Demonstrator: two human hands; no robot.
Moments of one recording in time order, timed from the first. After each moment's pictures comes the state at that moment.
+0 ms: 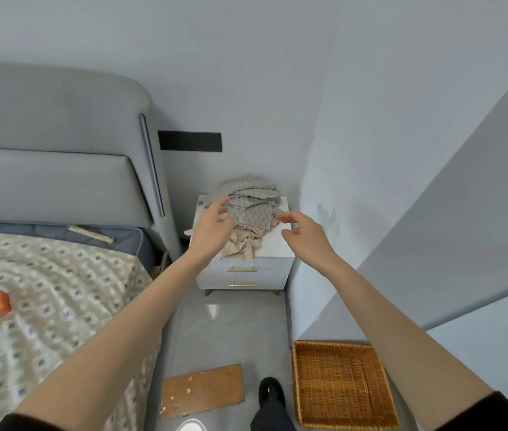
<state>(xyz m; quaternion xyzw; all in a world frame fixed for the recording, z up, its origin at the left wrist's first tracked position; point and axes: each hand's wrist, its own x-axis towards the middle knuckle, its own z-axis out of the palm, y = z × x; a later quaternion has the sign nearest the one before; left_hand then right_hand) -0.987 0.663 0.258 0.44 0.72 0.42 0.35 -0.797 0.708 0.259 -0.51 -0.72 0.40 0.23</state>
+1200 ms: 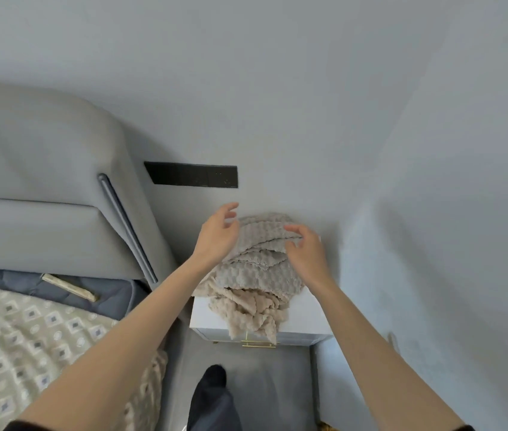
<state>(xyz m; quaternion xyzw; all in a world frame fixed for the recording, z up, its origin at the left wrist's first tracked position) -1.128 0.961 0.187 0.45 0.74 0.38 0.33 -0.952 0.998 0.165 -0.57 -0.65 0.43 0.25</state>
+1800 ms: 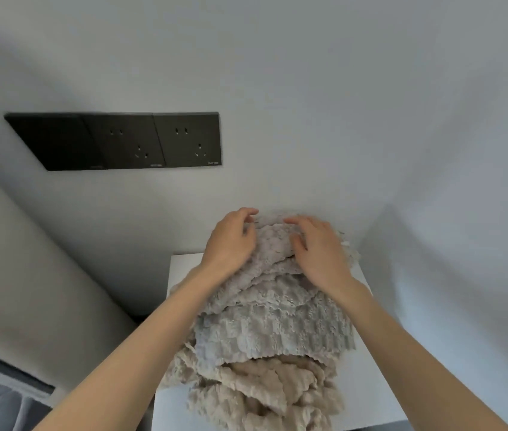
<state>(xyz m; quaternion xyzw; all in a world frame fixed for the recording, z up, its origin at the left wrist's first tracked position) -1.186 1.132 -0.082 0.61 0.67 0.31 0.28 -1.016 1.145 -0.090 -0.56 -0.78 0.16 0.22</state>
